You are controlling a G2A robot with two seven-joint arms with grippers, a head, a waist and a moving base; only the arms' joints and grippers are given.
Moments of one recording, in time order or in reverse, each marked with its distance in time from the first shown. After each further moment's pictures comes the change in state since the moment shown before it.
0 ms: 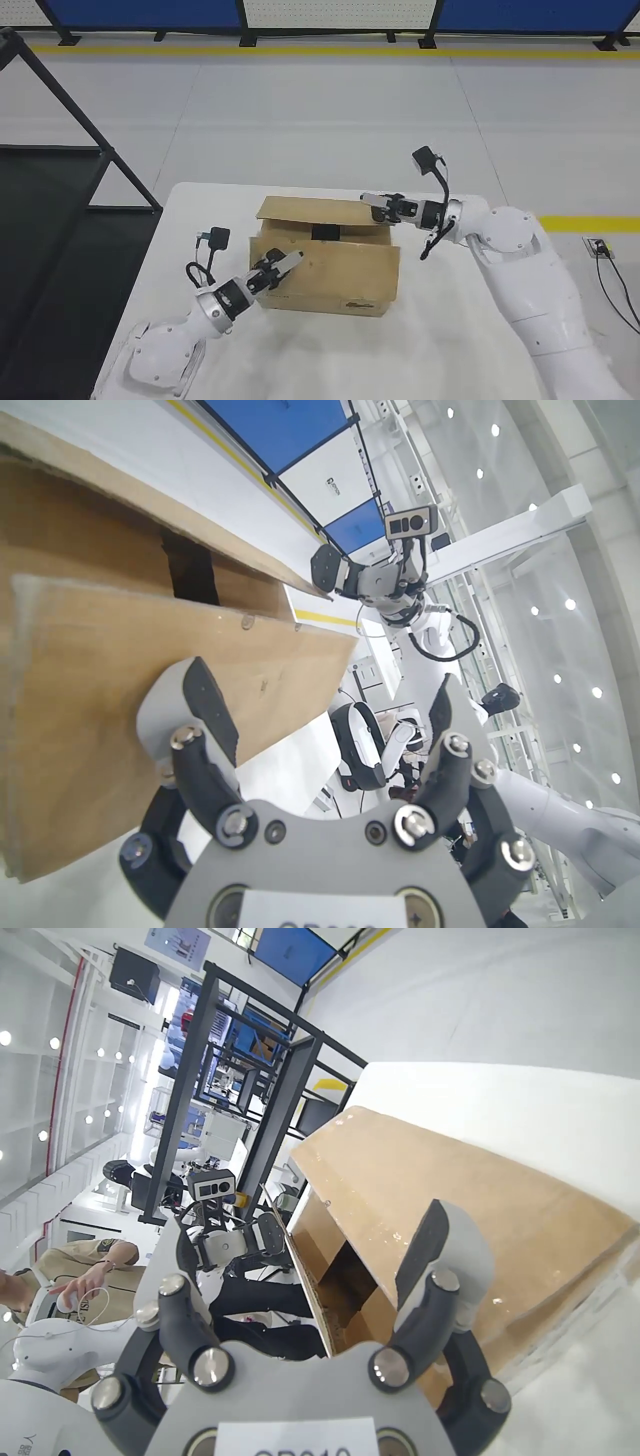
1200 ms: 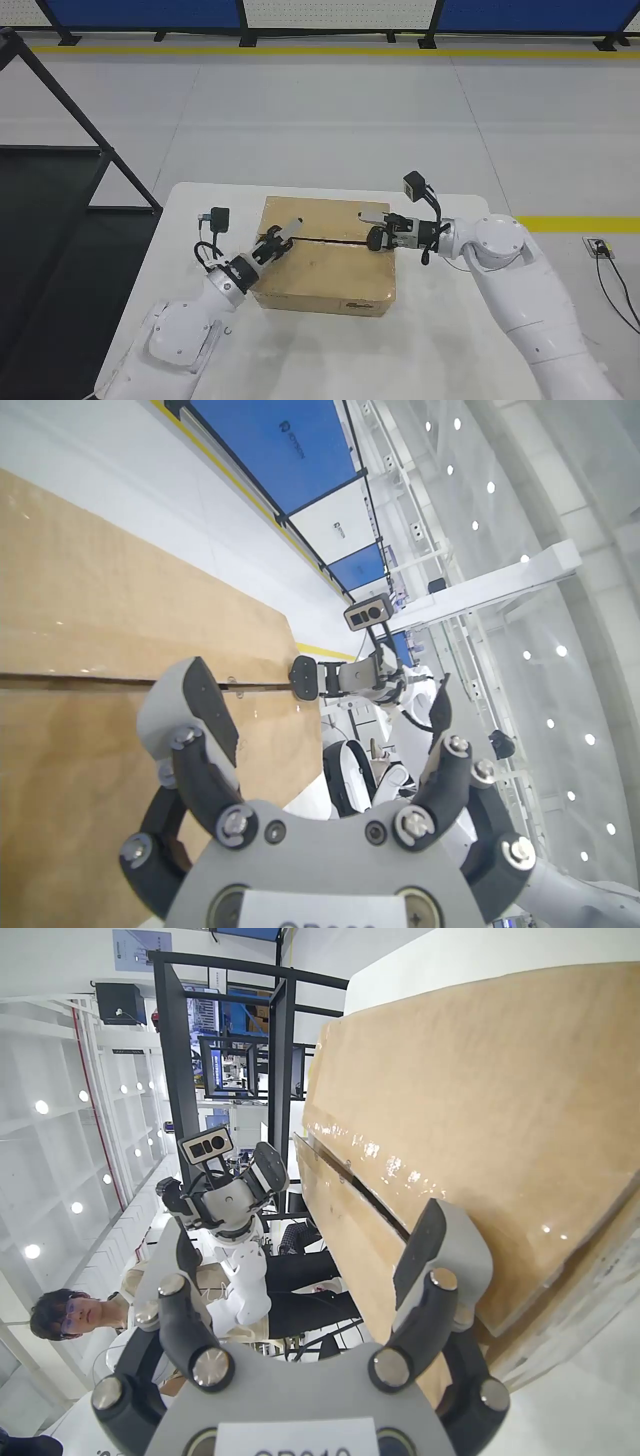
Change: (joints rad) left arm -0.095 -0.028 0.035 0.076 -0.031 0.068 0.152; right arm -0.045 0.008 -0.021 0.034 0.147 0.185 0.098
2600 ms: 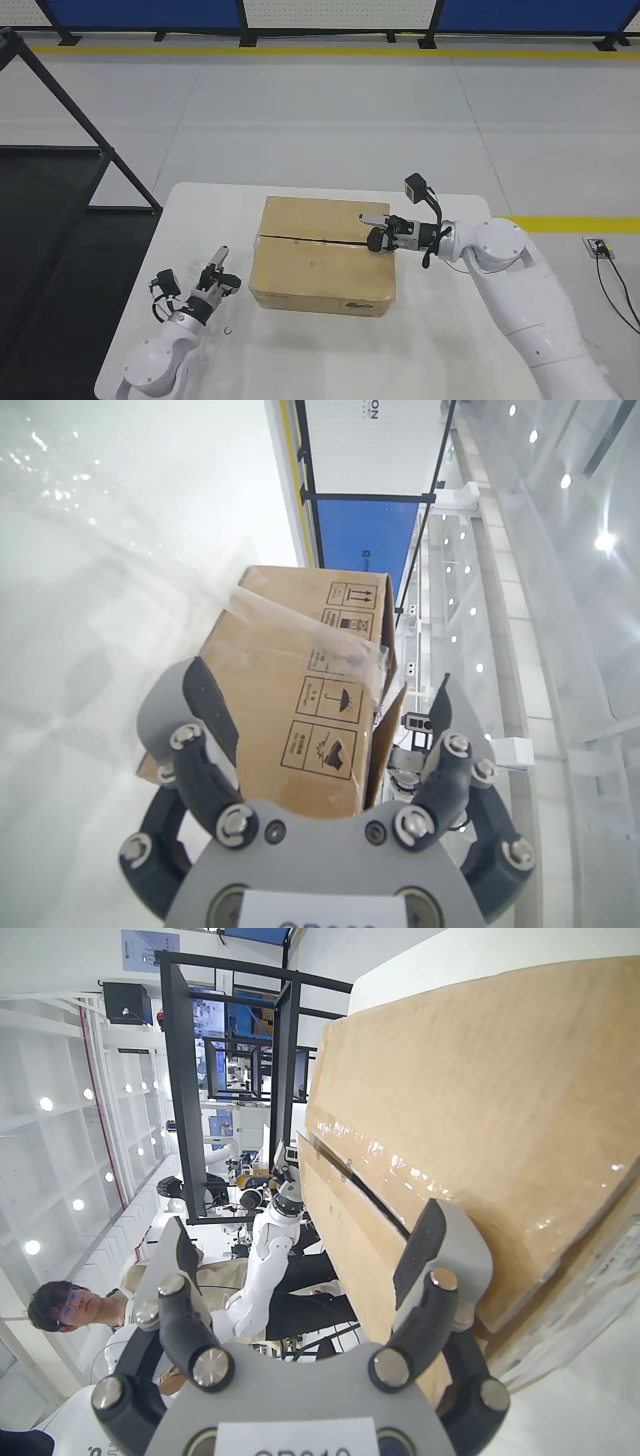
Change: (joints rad) left arm 0.196 -0.010 -0.150 0.209 -0.313 0.061 0.172; right arm -0.009 0.003 -0.003 0.003 0.006 -0.029 -0.013
